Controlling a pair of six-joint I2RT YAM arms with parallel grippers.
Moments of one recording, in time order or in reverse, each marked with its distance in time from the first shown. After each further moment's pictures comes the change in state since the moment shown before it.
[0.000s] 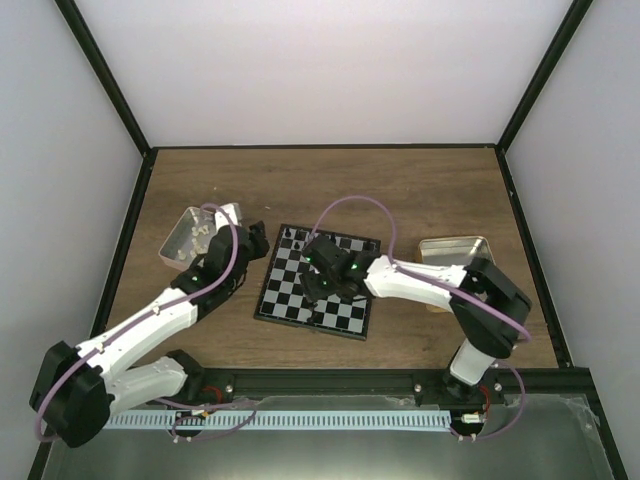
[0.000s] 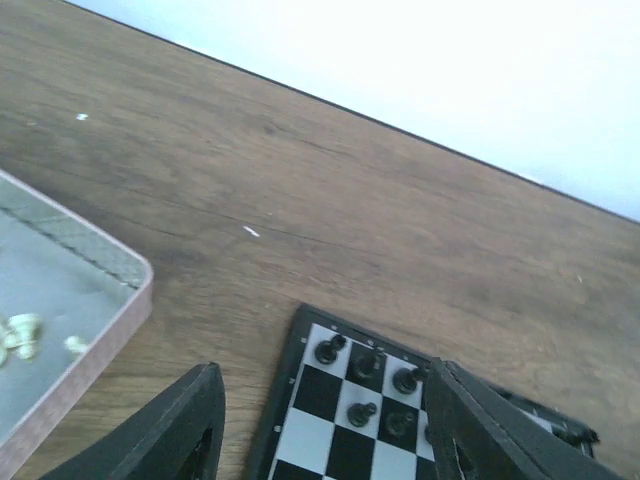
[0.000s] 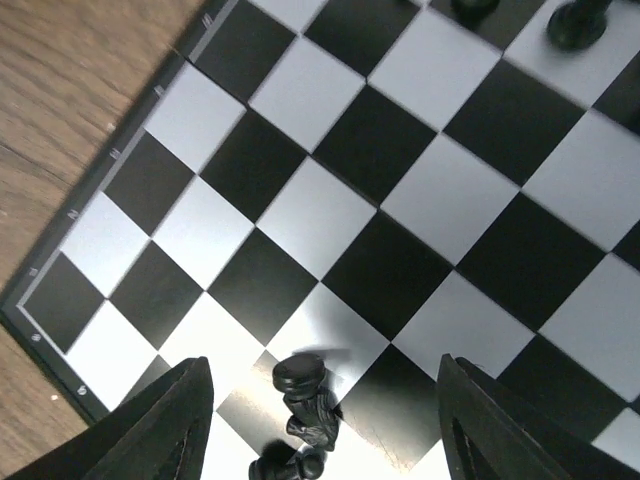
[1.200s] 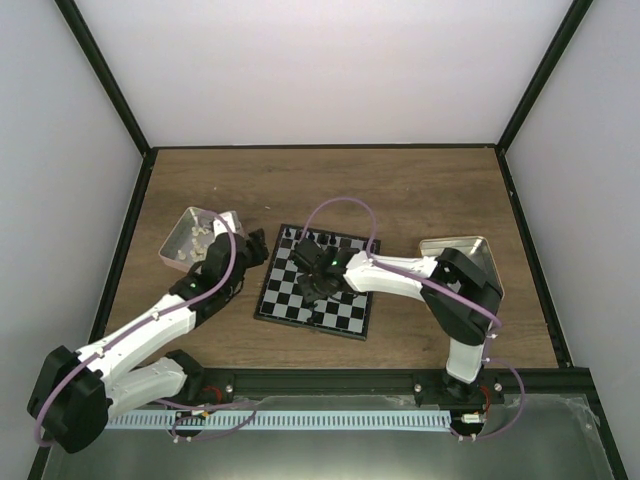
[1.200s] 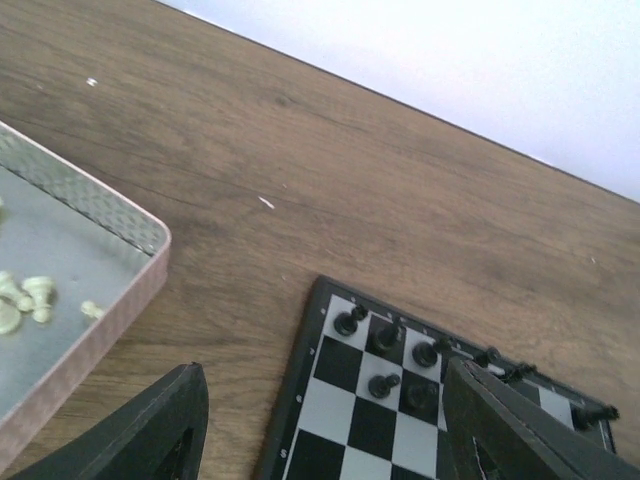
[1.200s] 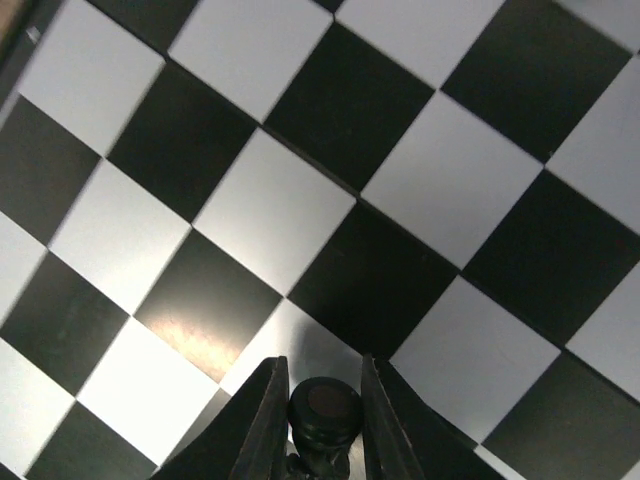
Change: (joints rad) left arm 0.015 -0.052 -0.078 0.004 -0.015 -0.030; right arm 0.027 0.186 0.144 -0.160 0.054 0.029
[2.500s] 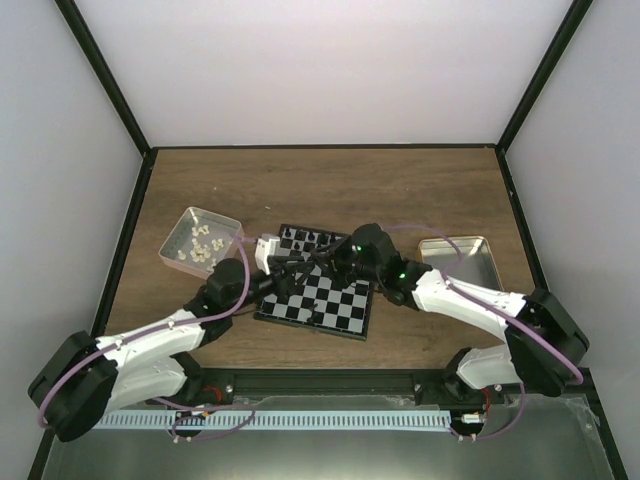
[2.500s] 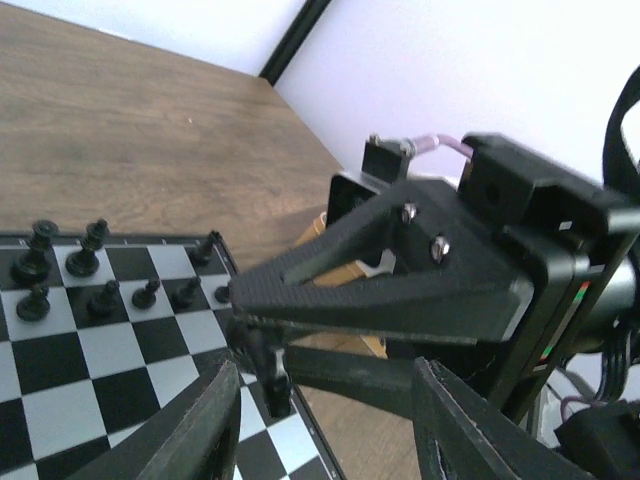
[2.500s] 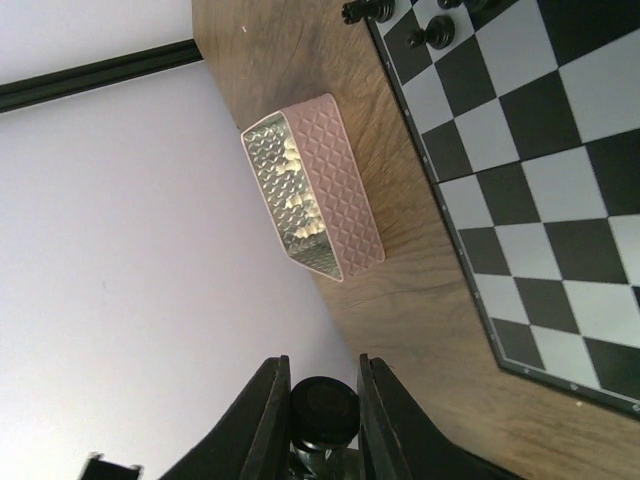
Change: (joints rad) left arm -0.114 0.031 -0.243 0.634 0.687 0.040; right arm -0.183 -0.478 -0.415 0.637 -0.284 1.154
